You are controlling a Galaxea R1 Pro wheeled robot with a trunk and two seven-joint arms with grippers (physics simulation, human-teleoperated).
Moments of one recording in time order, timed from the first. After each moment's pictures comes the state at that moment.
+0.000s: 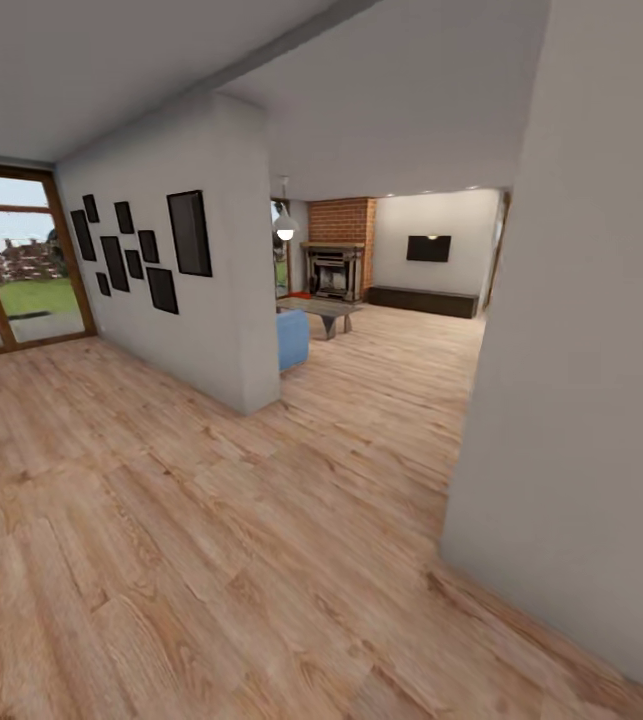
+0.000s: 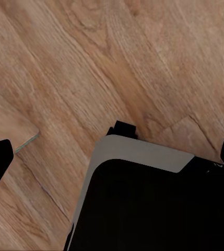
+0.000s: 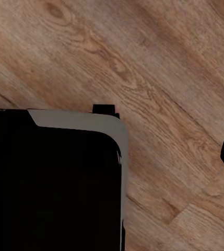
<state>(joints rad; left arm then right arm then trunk) -0.22 -0.01 0.04 0.00 0.21 -0.06 0.18 -0.13 -0.06 0.13 0.03 -0.12 -0.18 0.05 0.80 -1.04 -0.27</state>
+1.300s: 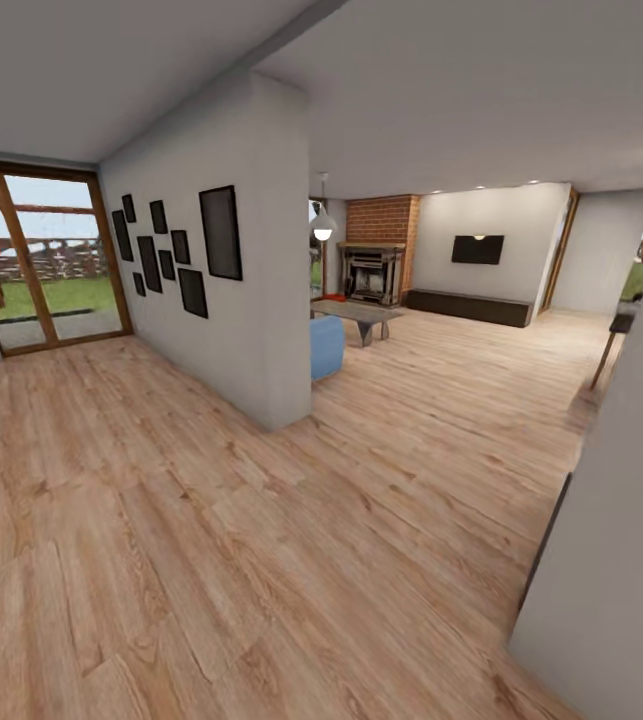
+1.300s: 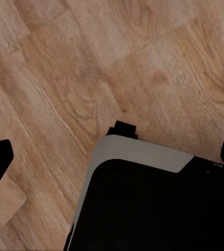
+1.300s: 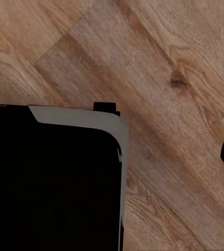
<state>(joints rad) -0.22 -0.01 0.04 0.00 0.21 -0.06 0.18 -0.13 -0.06 0.15 0.03 -0.11 -0.18 0.05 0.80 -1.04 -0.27</state>
